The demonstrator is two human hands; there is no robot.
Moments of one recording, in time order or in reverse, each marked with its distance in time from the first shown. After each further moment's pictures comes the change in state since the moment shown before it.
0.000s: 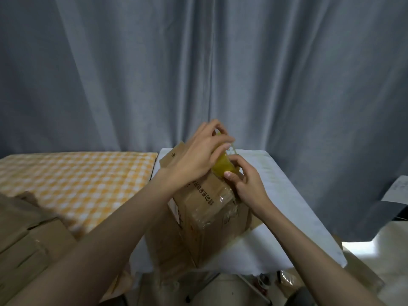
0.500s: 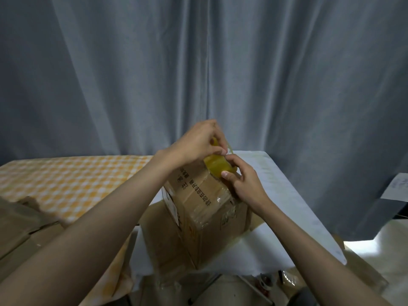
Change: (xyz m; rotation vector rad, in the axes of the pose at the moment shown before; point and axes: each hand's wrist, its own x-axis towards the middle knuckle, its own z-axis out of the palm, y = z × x) left_hand 0.034 -0.004 -0.017 -0.066 -0.194 -0.083; right_hand 0.006 -0.002 -0.005 -0.026 -0.020 0.021
